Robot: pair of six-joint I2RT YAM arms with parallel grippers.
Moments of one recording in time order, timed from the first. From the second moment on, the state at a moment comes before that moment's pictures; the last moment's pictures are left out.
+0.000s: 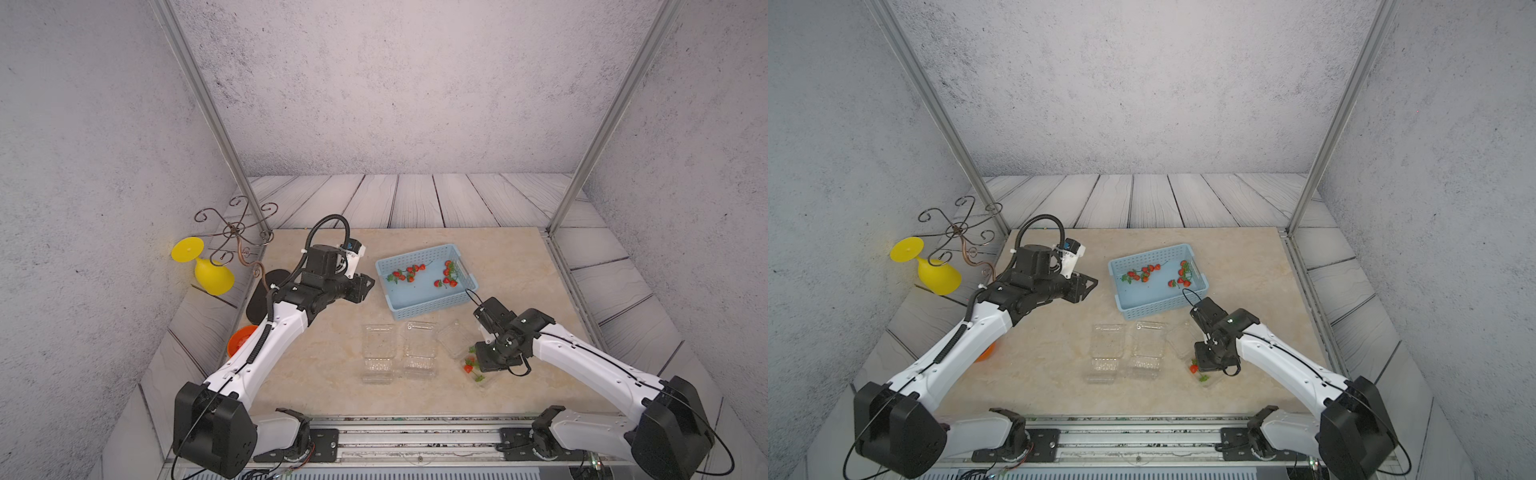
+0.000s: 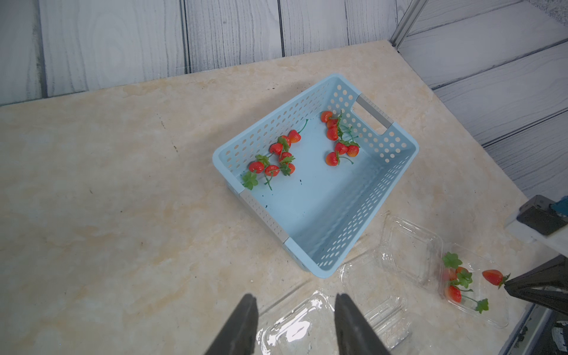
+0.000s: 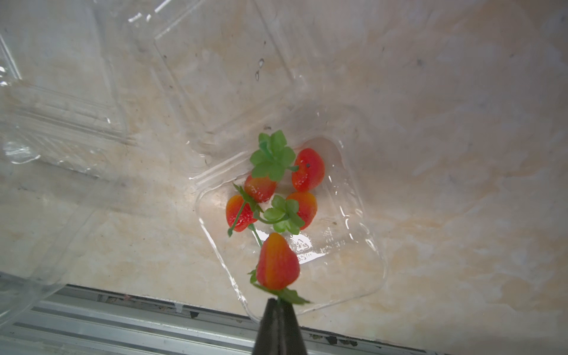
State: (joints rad) left arm -0.35 1.28 1.07 -0.46 0.32 -0.05; right arm 0.61 1.22 0.82 -1.04 -0.03 0.50
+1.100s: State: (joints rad) left arm -0.35 1.27 1.07 -0.45 0.32 -0.04; right arm 0.41 2.22 1.94 -0.77 -0.09 0.37
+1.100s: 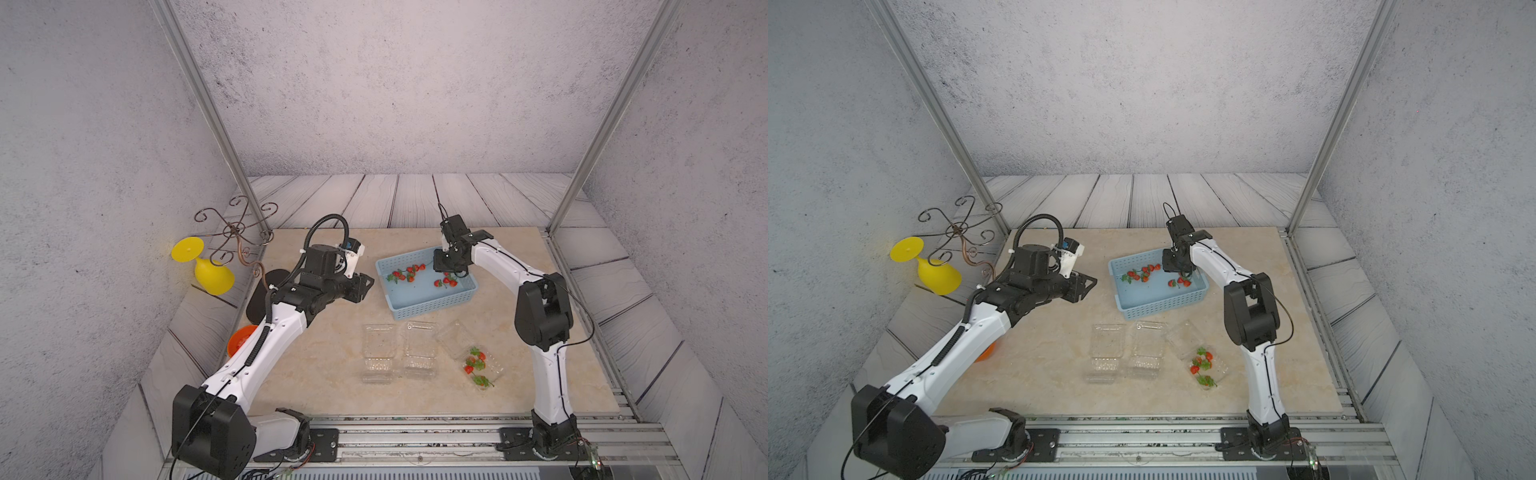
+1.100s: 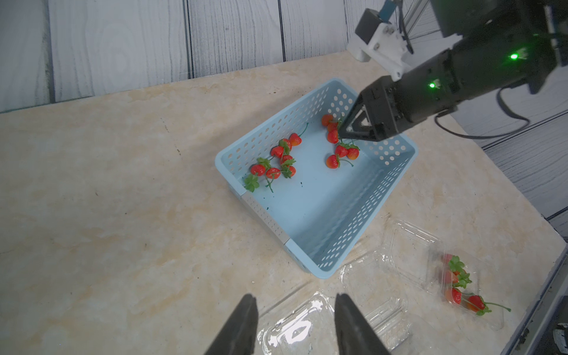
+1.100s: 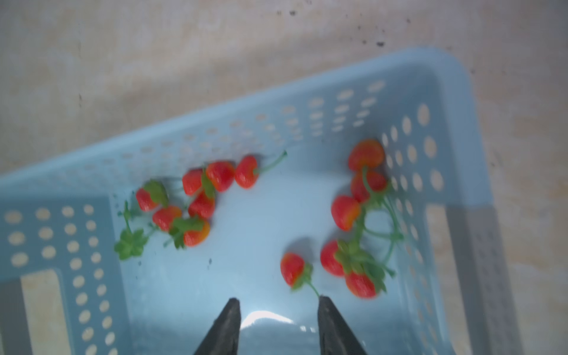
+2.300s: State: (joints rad) left arm -0.35 1.30 1.07 -0.46 0.31 -0.04; right arm 0.38 2.50 2.10 -0.47 -0.22 0.63
